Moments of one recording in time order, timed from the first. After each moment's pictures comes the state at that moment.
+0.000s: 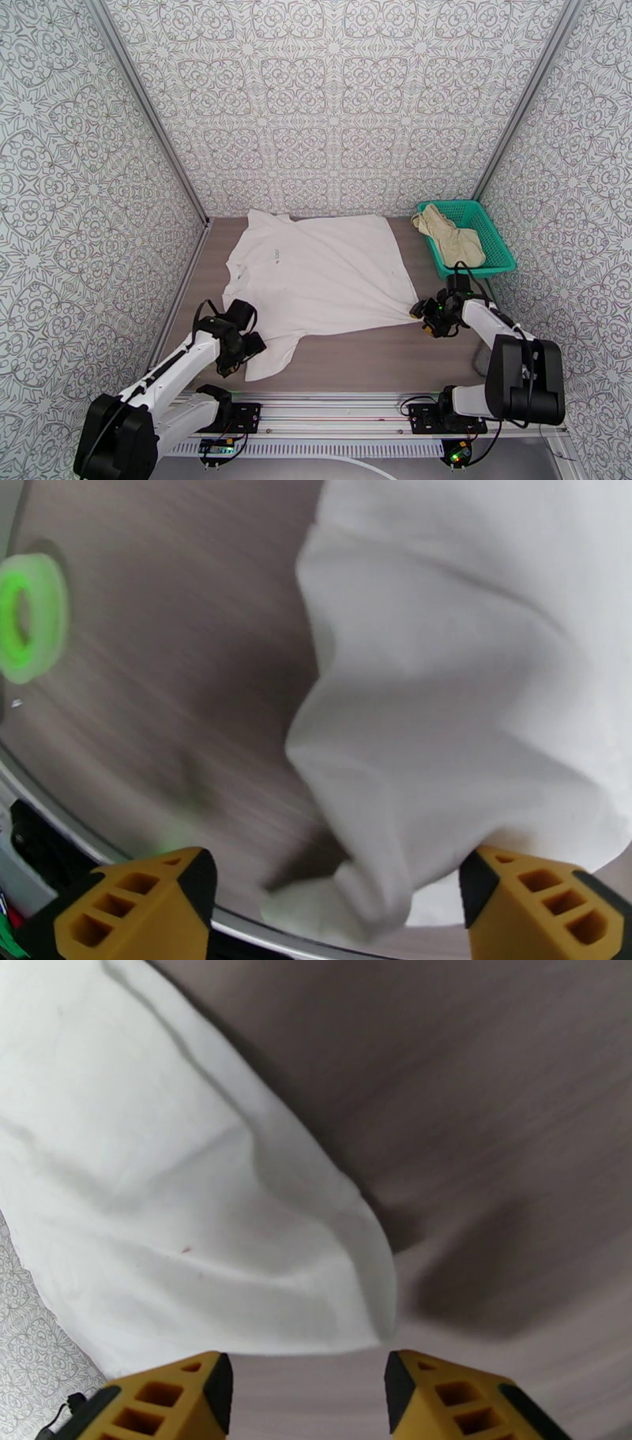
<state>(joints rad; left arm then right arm) -0.30 1.06 0.53 -0.93 0.00 -0.95 -0.14 1.42 0.71 -0.61 -0.41 0.63</state>
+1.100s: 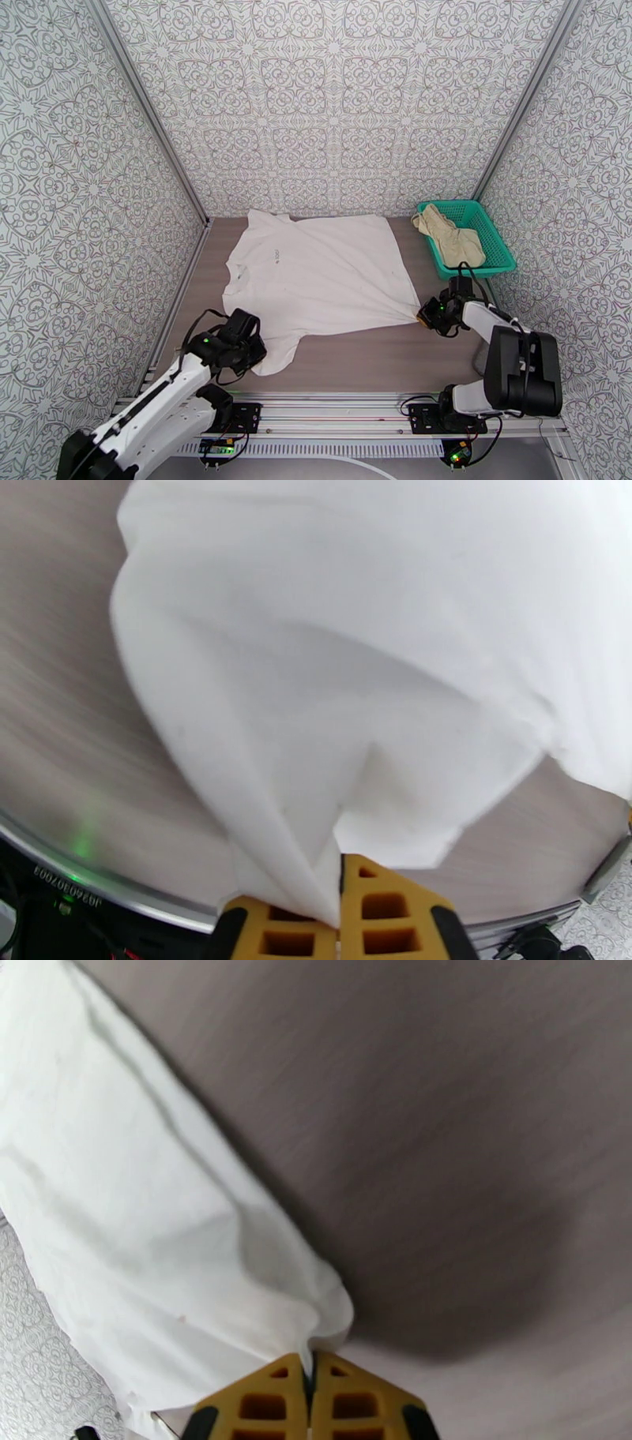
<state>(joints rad) -0.47 0.80 0.56 -0.94 0.05 -1.07 -0.19 1.39 0.67 -0.52 -0.41 0.62</state>
